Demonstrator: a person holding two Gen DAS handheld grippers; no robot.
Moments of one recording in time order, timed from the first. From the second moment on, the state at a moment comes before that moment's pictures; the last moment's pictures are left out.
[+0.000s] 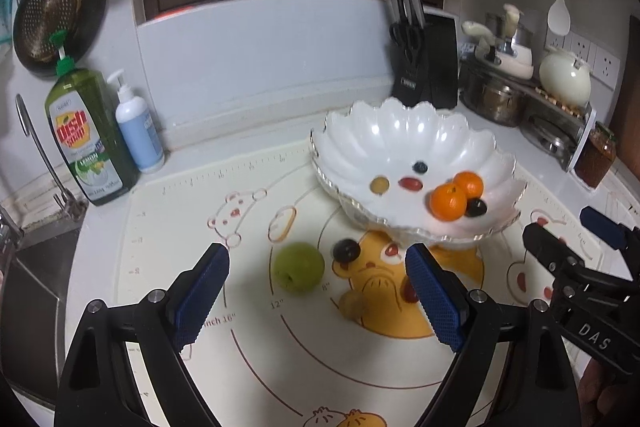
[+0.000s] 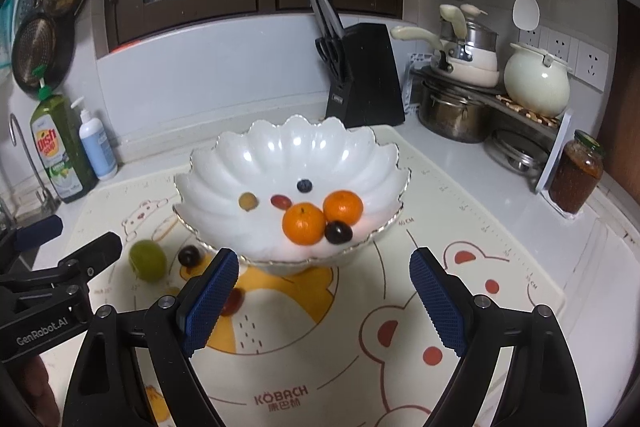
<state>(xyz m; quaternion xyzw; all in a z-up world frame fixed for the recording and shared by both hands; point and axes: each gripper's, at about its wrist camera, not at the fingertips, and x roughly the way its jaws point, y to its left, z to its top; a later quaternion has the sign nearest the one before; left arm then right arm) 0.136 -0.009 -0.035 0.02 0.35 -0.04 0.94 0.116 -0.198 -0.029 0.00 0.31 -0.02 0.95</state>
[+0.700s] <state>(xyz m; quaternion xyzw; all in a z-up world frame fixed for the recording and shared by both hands) 0.150 -0.027 -0.097 0.04 0.40 -0.05 0.91 0.128 -0.201 -0.078 -0.01 0.35 0.02 0.94</state>
